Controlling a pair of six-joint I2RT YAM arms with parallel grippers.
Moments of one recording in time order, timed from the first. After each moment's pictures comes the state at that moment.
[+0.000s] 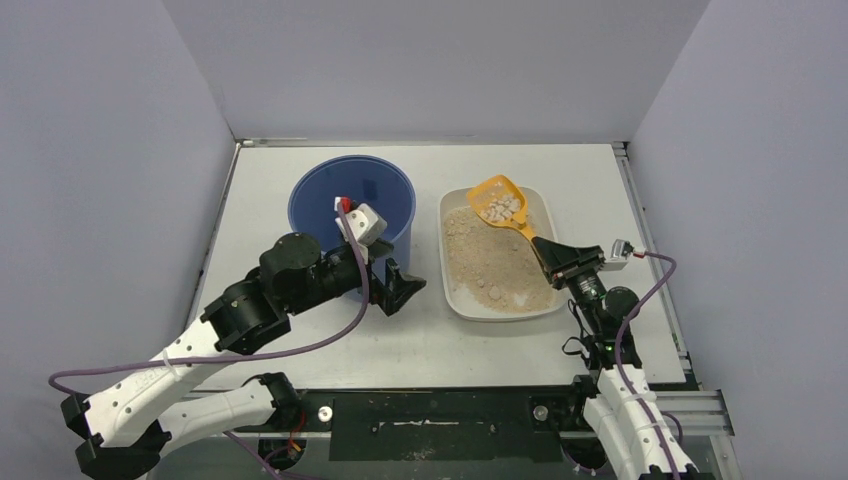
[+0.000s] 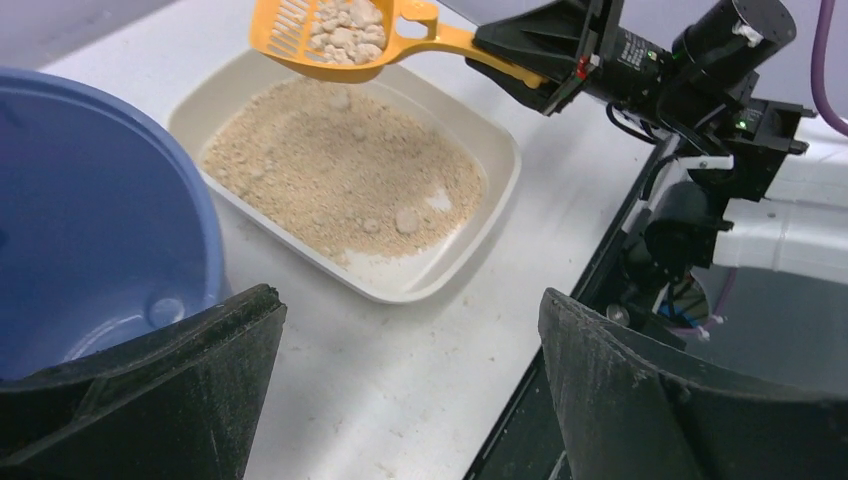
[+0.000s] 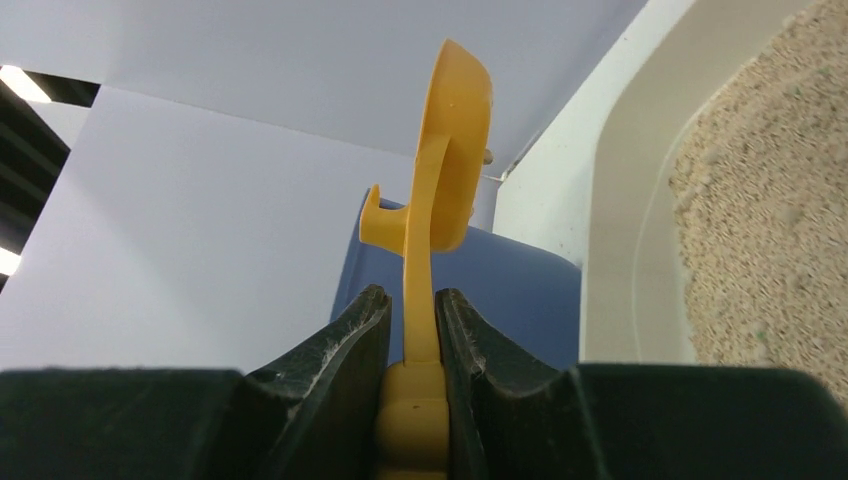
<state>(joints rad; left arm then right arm) -0.94 0.87 1.05 -0.40 0.06 -0.21 0.01 0.58 0.14 0.56 -0.37 1.39</state>
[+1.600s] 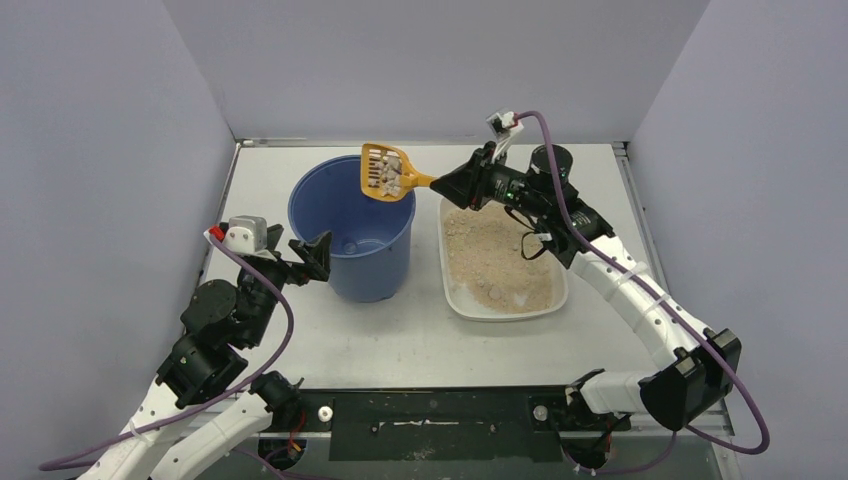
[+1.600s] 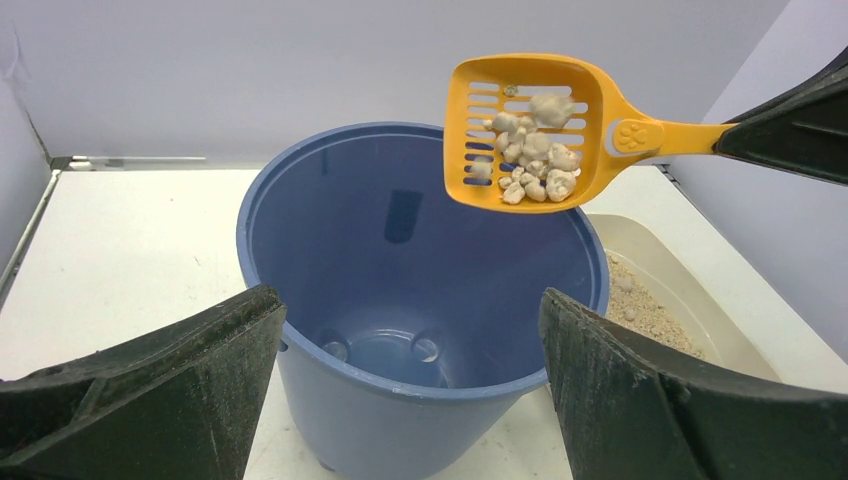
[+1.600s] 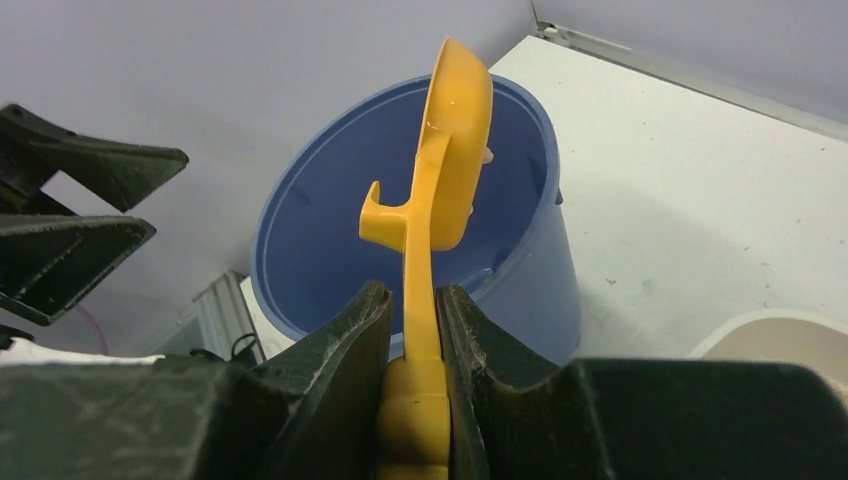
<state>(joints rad) -0.72 0.49 0.85 -0.27 -0.48 -0.17 0.50 1.30 1.25 0.01 -0.54 0.45</state>
